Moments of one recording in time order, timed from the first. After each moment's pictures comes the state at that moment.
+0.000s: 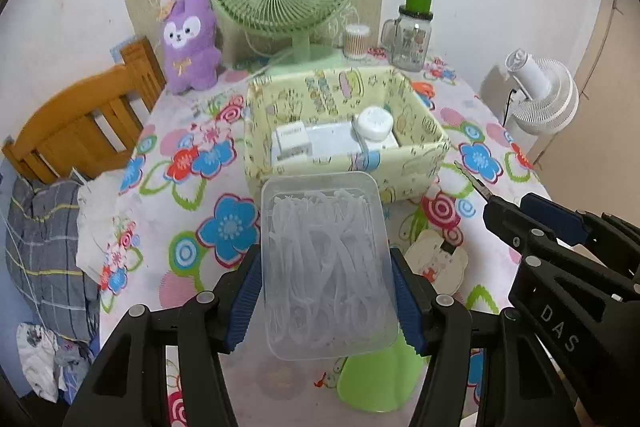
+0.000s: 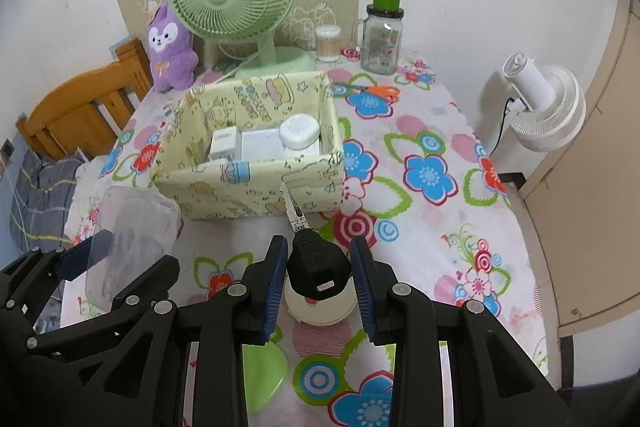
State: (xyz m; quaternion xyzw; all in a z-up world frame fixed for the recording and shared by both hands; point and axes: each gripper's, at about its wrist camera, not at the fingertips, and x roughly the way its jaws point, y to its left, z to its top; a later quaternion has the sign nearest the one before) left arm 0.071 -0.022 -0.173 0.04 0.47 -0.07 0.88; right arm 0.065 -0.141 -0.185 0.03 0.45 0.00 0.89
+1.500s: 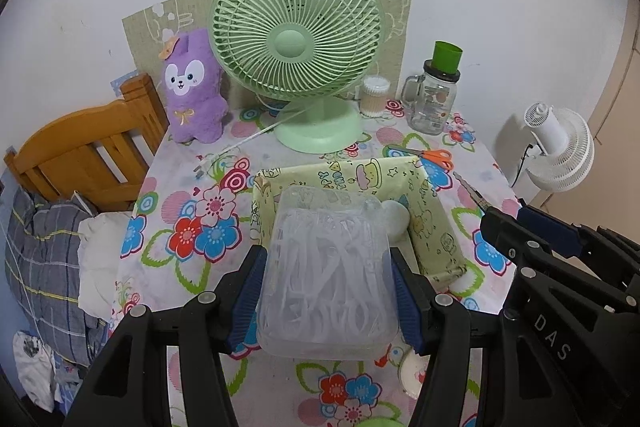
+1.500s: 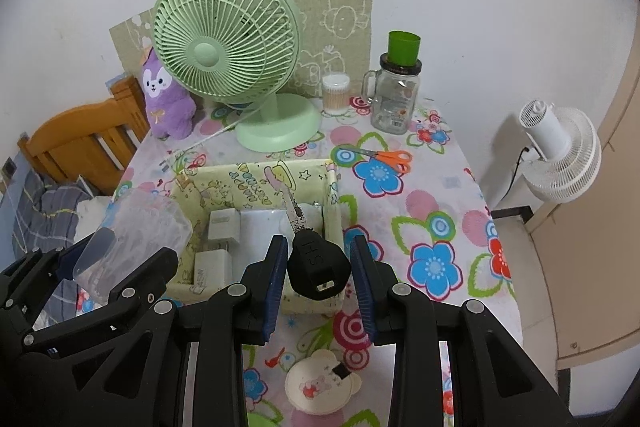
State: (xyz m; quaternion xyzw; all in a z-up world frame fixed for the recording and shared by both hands) left arm 0.159 -0.023 -0.139 0.02 0.44 -0.05 0.90; right arm 0.163 -0.147 -0.149 0.02 0.43 0.02 0.90
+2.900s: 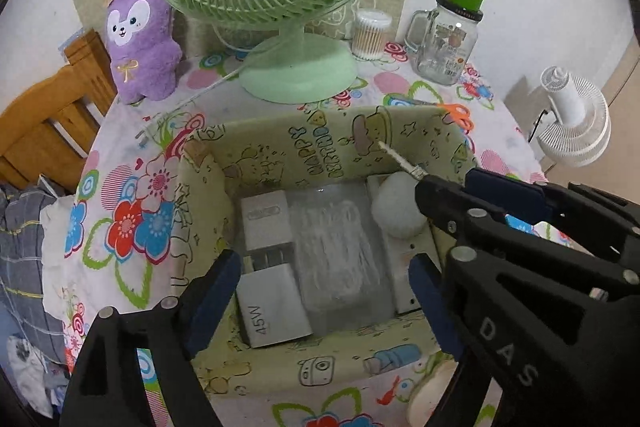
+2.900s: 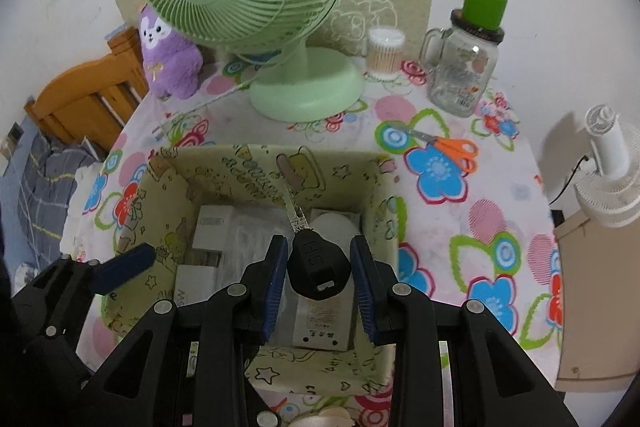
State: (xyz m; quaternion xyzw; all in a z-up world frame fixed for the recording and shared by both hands) left arm 0.226 -0.038 -0.218 0.02 0.52 -0.07 0.85; right arm 0.250 -0.125 -0.221 0.01 0.50 0.09 0.86
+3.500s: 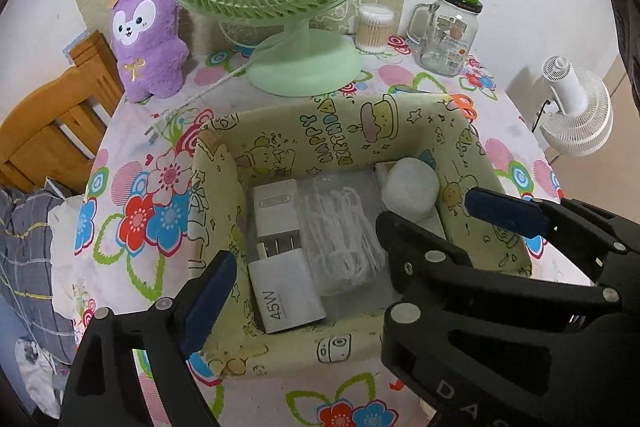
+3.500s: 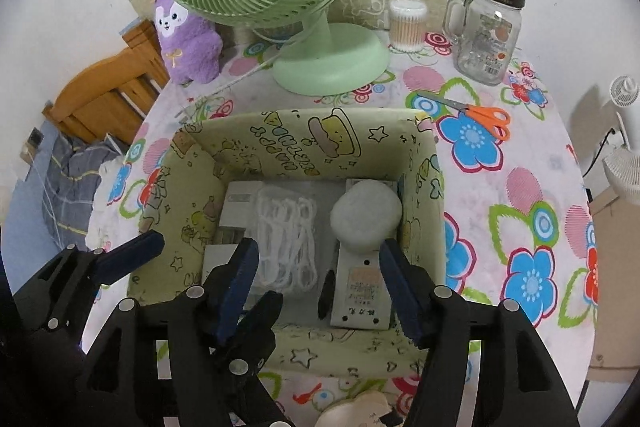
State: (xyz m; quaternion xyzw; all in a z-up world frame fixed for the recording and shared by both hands) left arm 0.216 -0.033 -0.214 0.04 0.52 -0.07 0.85; right arm 0.238 -0.120 -0.227 0.04 0.52 0.12 0.85
